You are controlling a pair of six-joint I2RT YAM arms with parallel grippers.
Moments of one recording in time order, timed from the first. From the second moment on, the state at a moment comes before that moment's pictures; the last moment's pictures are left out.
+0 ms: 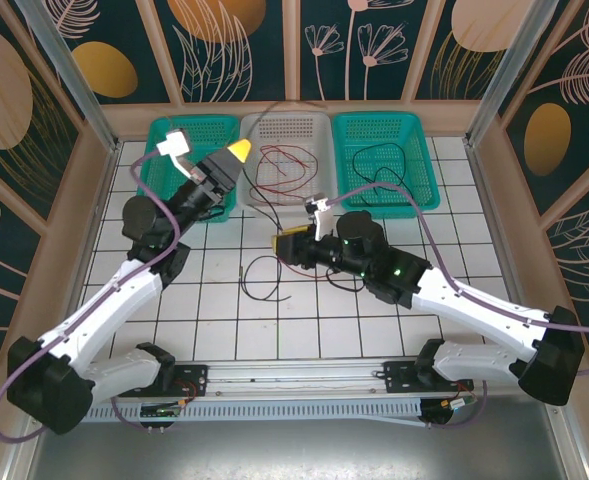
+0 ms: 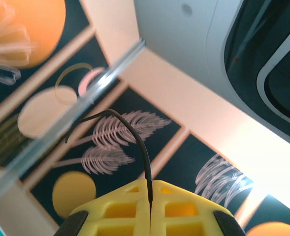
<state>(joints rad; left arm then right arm) -0.50 1.12 0.89 0.82 0.37 -1.10 0.98 1.13 0.91 -0.02 -0.14 0.61</state>
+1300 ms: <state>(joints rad) -0.50 1.27 1.16 0.72 0.78 -1.03 0.60 1.34 1.00 -0.01 -0.56 0.84</state>
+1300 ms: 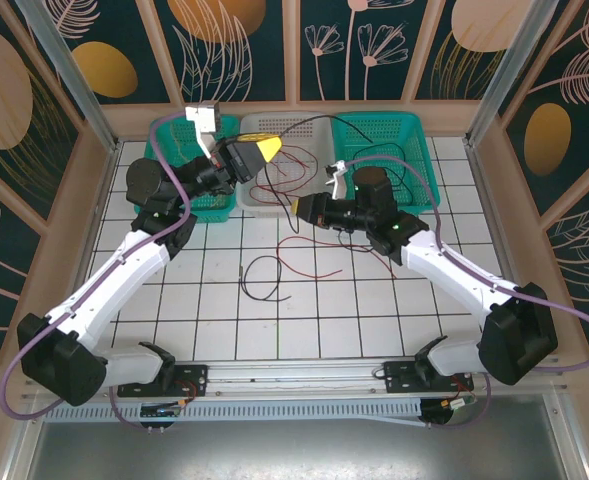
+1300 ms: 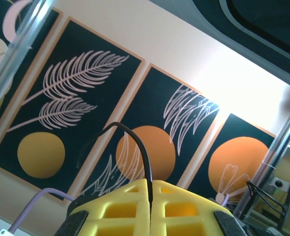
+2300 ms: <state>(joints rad) -0.50 0.97 0.68 0.52 -0.19 -0.98 0.22 1.31 1.44 0.06 -0.31 1.03</state>
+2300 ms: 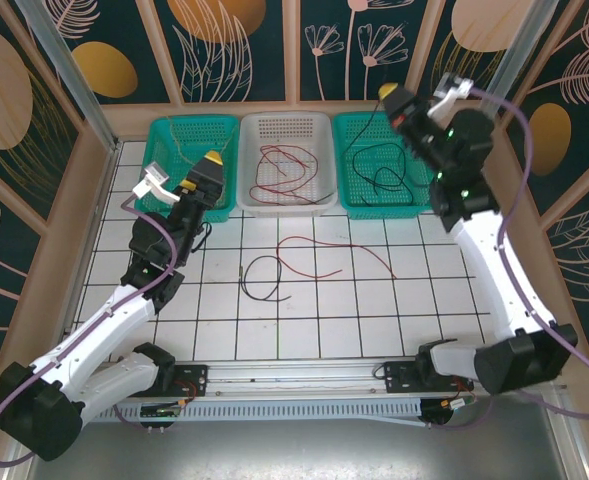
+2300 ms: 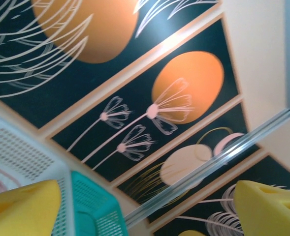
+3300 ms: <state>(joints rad) -0.50 1.03 0.76 0.05 -0.22 -0.90 -0.11 1.82 2.04 -0.13 -0.34 0.83</state>
